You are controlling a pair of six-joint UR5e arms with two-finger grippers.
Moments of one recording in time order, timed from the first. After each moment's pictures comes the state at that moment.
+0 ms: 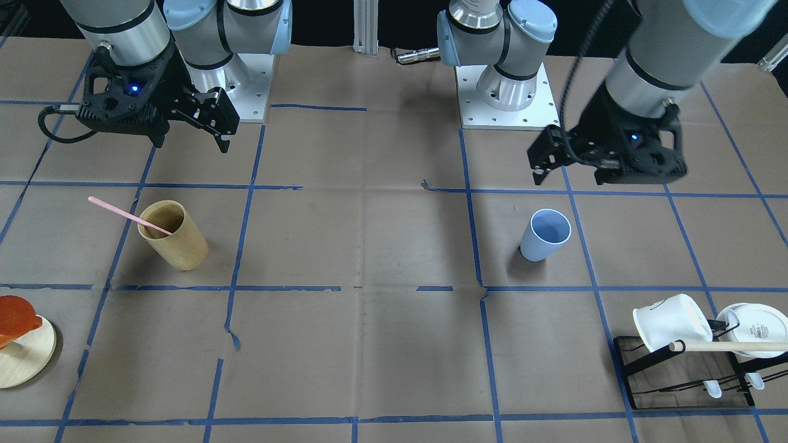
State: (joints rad) left arm -1.42 -1.64 -1.53 -1.63 1.55 0.10; right arm 1.58 -1.61 1.63 -1.56 -1.56 0.09
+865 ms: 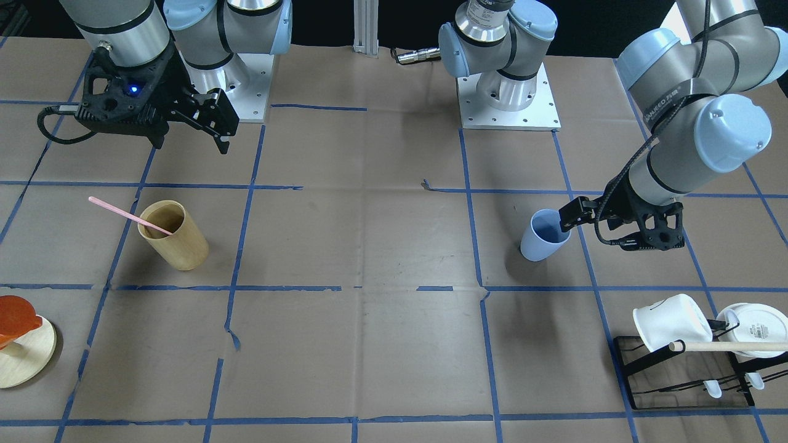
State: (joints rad) left arm -1.24 -1.73 -1.83 -1.33 1.56 0.24; right arm 1.58 -1.61 1.63 -1.56 -1.56 0.09
